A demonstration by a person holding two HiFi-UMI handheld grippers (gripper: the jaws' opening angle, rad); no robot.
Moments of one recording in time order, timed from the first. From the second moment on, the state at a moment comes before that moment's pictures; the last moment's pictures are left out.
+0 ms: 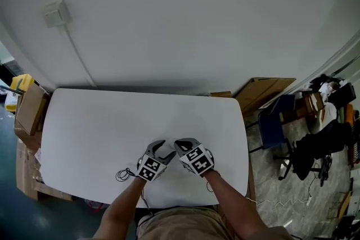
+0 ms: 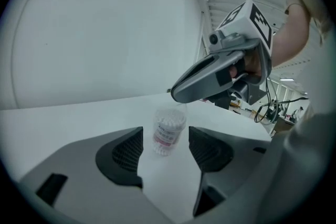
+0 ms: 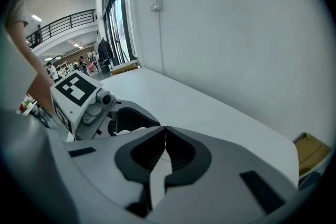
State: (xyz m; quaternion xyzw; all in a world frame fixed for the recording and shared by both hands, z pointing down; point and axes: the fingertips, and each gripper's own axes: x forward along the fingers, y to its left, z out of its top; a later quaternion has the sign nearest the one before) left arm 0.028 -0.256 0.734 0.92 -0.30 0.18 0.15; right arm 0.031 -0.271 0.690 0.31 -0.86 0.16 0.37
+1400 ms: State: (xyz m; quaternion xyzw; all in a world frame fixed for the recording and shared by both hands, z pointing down) left arm -0.008 -0.242 0.674 0.92 -0.34 0.18 0.11; right arm 0.049 -0.258 0.630 0.34 -0.89 0.19 0.23
